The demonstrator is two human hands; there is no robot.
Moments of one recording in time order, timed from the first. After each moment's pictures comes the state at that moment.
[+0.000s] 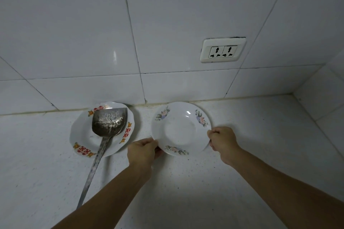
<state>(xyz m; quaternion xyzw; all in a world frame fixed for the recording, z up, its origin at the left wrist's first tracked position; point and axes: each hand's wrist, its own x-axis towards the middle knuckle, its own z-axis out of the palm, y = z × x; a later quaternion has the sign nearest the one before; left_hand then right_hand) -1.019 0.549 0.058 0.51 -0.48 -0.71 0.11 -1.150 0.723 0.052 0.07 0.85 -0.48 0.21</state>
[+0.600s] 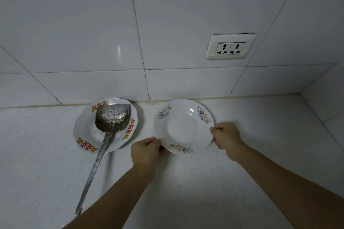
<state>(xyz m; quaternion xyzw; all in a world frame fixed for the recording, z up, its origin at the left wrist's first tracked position) -1.016 0.555 0.052 0.52 -0.46 -0.71 0.12 -1.161 0.722 0.051 0.05 0.86 -0.46 0.24</state>
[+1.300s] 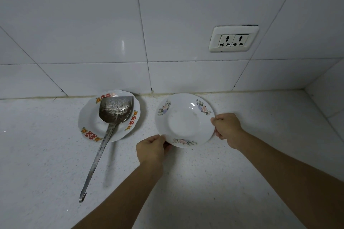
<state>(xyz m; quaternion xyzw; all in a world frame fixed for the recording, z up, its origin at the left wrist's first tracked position) -1.005 0.575 0.051 0.55 -0.42 -0.71 0.14 -1.167 0.719 0.058 0.05 0.86 -0.43 0.25</state>
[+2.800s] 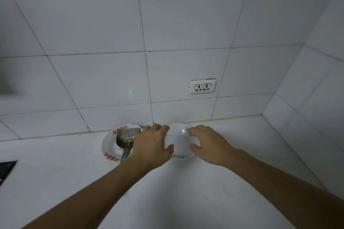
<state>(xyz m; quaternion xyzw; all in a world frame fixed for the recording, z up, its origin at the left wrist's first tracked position) -0.935 0.577 0.235 0.11 -0.98 -0.12 0.09 -1.032 0.751 0.238 -0.37 0.91 -0.18 0.10</state>
